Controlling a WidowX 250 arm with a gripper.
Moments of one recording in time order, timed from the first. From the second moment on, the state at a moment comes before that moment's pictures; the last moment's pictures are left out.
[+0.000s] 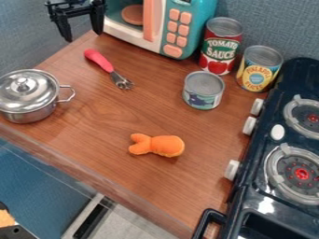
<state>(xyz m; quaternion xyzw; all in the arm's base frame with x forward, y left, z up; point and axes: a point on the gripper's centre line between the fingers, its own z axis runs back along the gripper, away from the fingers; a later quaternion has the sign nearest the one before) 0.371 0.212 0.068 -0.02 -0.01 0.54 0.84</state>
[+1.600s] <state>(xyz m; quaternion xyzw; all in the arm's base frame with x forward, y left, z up) 0.273 -0.014 0.059 -0.02 -0.06 0.49 0.87</state>
